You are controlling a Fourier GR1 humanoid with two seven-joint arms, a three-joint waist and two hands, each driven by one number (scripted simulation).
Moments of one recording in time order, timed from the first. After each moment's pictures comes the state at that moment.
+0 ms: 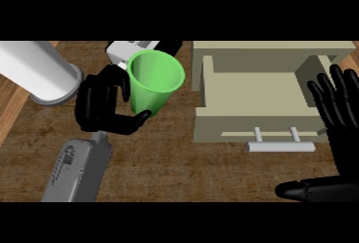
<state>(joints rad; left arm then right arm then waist) -0.42 0.01 0.02 -1.40 0.27 -0.04 -0.36 -0.08 -0.10 -0.08 -2.08 -0.17 0.14 0.16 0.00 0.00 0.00</state>
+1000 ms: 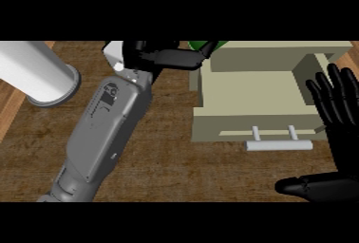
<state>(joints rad) -0.95 0.00 -0.07 -1.12 0.21 0.26 -0.15 -0.09 -0.10 -0.09 -2.05 -0.17 0.15 0.15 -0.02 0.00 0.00</state>
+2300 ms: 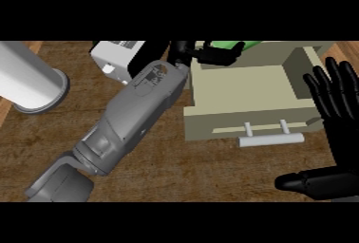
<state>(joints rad) -1.28 0.00 -0.39 -0.49 0.53 0.42 -0.34 -0.13 -0.11 -0.10 -2.02 -0.19 0.17 0.14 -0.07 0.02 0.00</state>
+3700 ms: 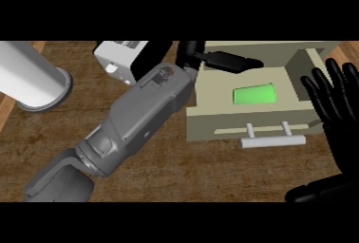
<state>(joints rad) -1.30 0.00 -0.52 -0.51 0.77 0.42 -0.46 -0.13 -0.11 -0.11 -2.04 -0.32 0.22 0.18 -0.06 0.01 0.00</state>
